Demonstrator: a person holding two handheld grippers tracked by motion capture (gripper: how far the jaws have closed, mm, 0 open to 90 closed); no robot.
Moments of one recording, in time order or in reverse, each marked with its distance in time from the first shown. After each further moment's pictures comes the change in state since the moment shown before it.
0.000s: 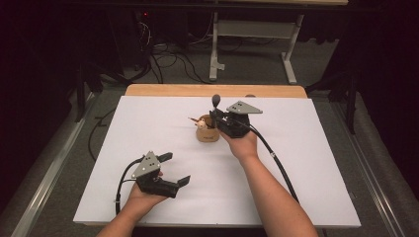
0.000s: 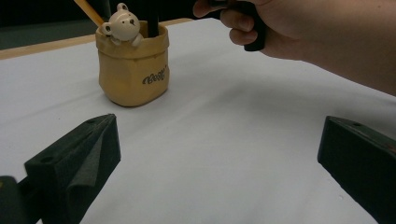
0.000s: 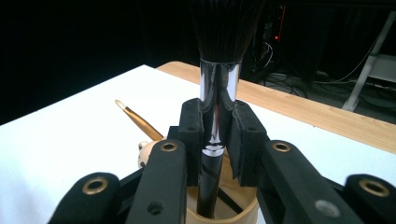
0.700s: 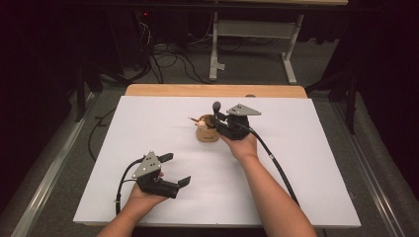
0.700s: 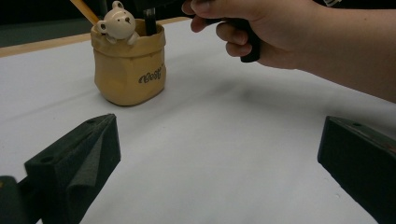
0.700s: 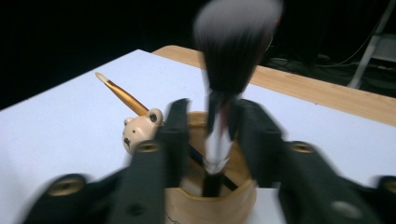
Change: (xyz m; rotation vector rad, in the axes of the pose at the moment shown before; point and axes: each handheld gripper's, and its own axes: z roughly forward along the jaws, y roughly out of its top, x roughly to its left) left arm -0.001 0.000 0.001 0.004 -0.010 0.000; right arm -0.006 -0.012 0.006 0.051 -0.002 0.043
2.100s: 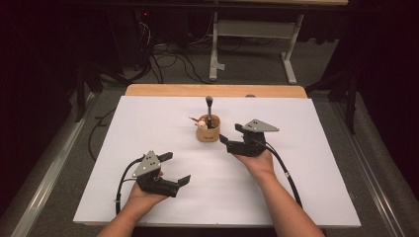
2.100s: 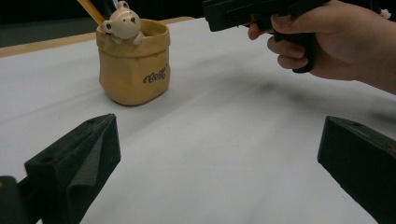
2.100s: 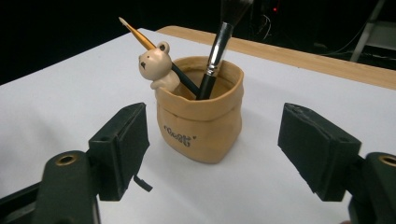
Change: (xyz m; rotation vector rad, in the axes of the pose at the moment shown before) left arm 0.002 0.001 0.001 0.004 0.014 -0.004; right arm -0.003 -0.032 -0.057 0.032 -0.011 -0.018
